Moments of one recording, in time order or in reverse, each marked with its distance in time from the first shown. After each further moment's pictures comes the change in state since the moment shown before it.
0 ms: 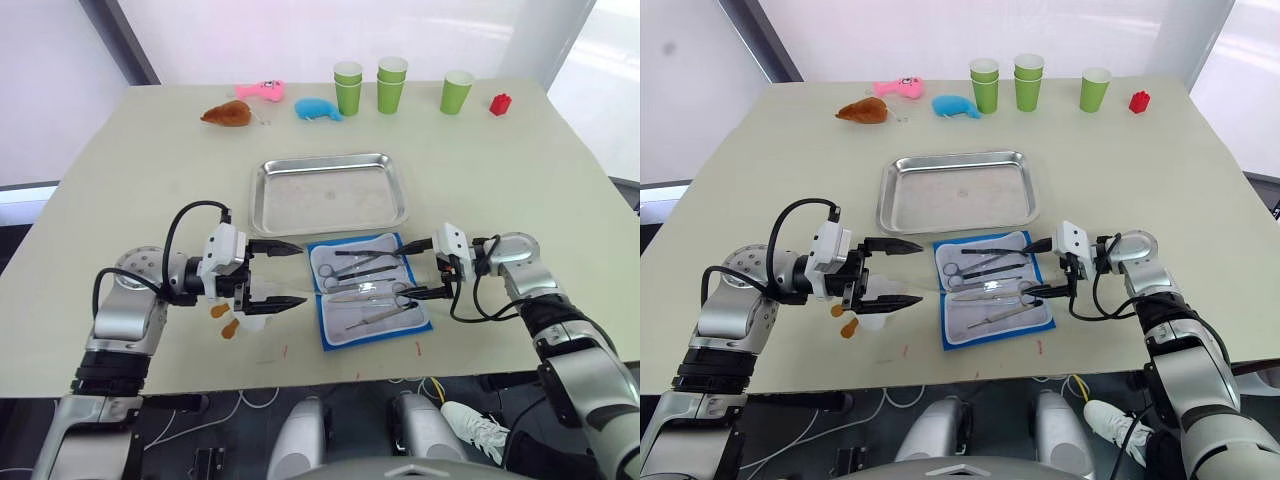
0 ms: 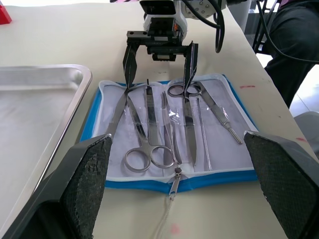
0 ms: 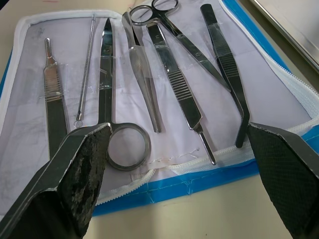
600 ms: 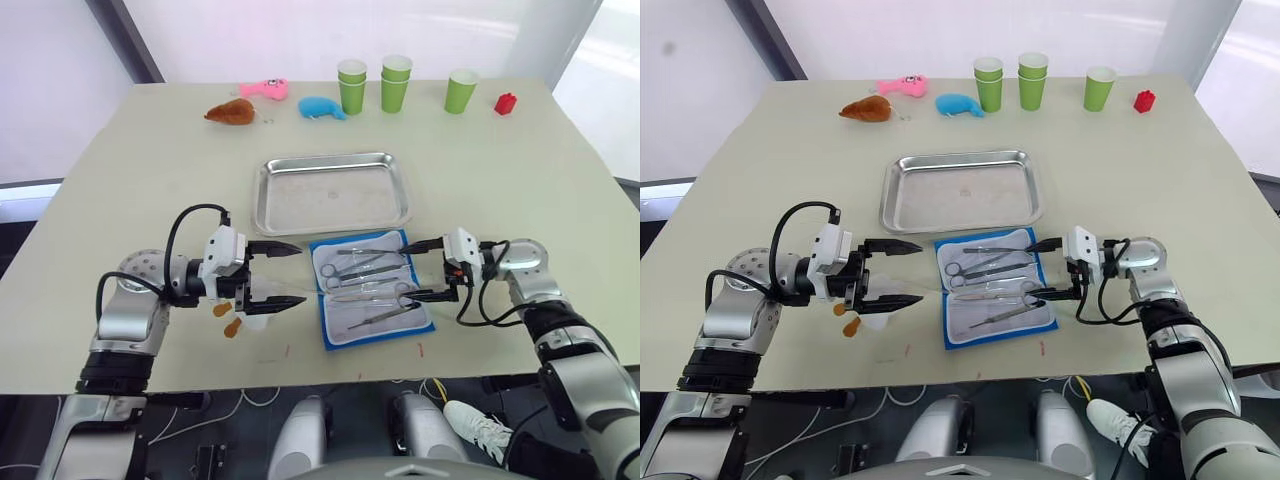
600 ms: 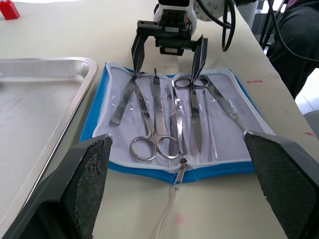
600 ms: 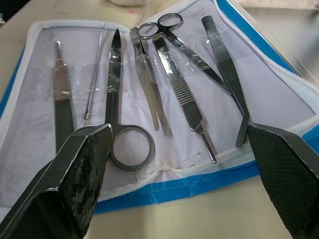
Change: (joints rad) left arm -0.001 -0.015 0.000 0.036 0.008 -0.029 0.002; right arm 0.009 0.003 -0.070 0.043 0.076 -0.157 0.077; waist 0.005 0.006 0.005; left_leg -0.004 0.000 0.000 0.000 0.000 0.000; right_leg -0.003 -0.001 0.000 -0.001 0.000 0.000
